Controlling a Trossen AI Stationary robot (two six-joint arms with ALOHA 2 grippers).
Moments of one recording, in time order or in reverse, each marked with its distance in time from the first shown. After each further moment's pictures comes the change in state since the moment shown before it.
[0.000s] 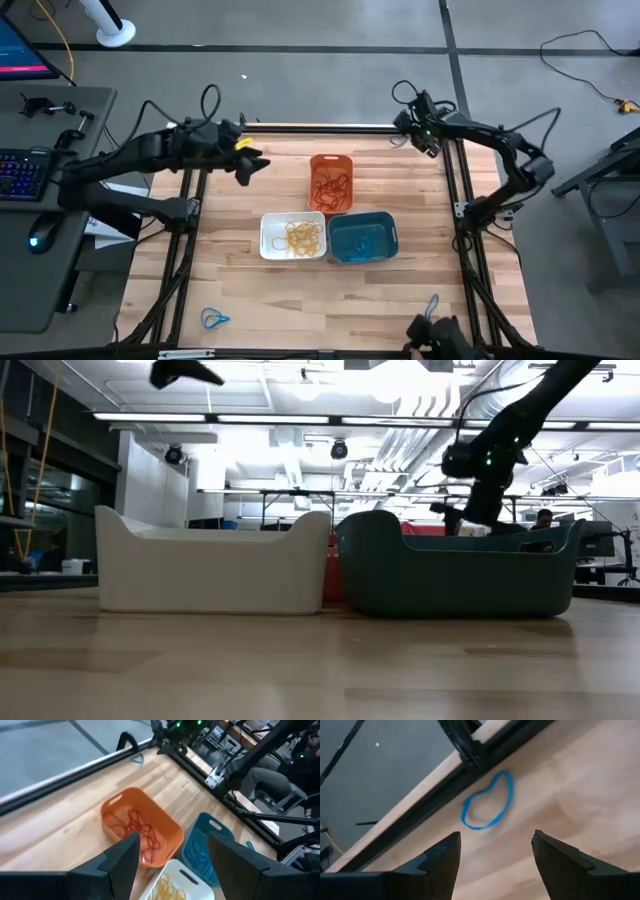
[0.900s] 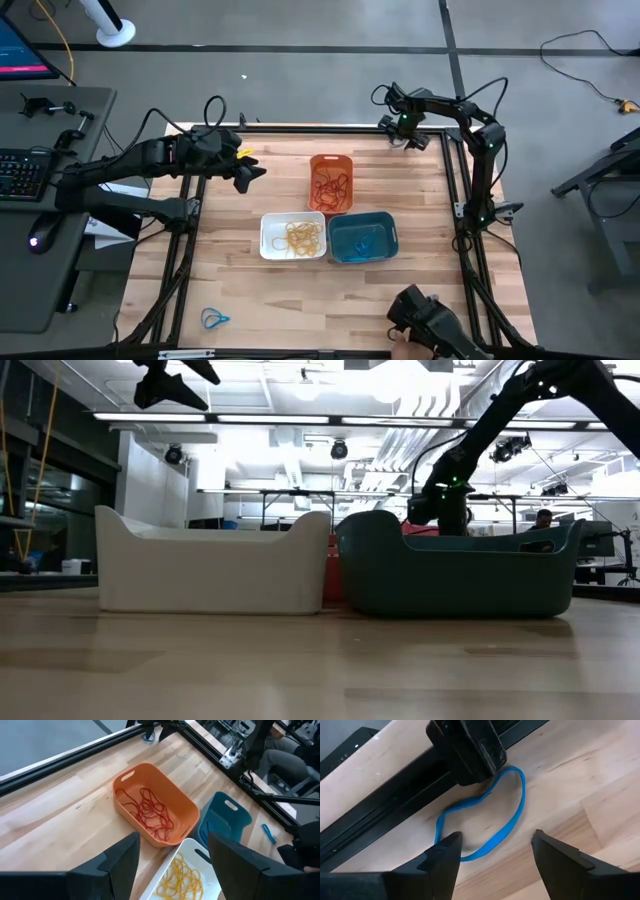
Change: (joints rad) left arm 0.003 -0.065 -0.131 -0.020 0.012 -0.004; right arm -0.021 0.526 0.479 -0.412 -0.051 -0.048
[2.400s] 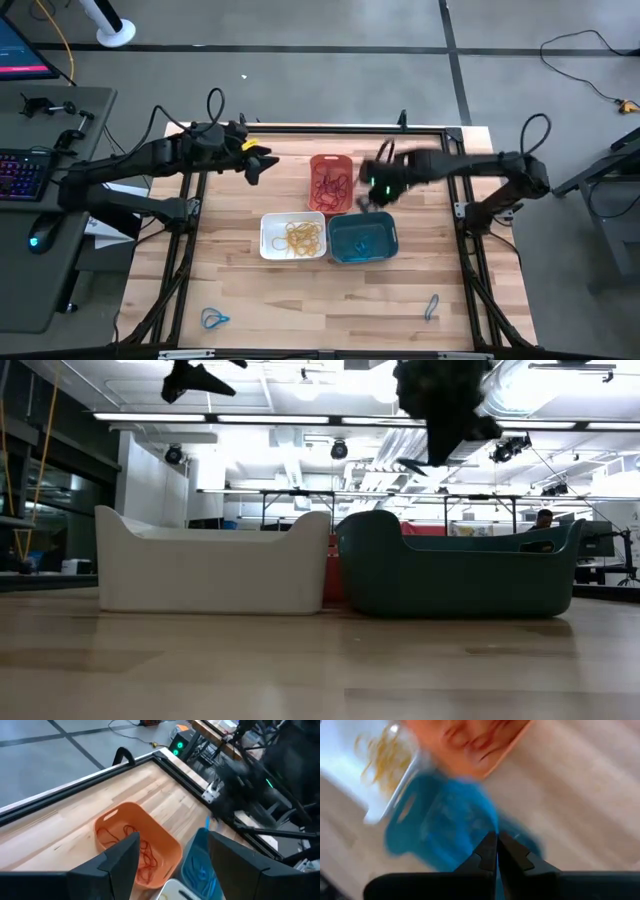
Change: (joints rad) left arm 0.003 0.051 -0.001 0.227 -0.031 0.013; right arm 0.911 -0.528 -0.005 -0.227 0.029 -0.328
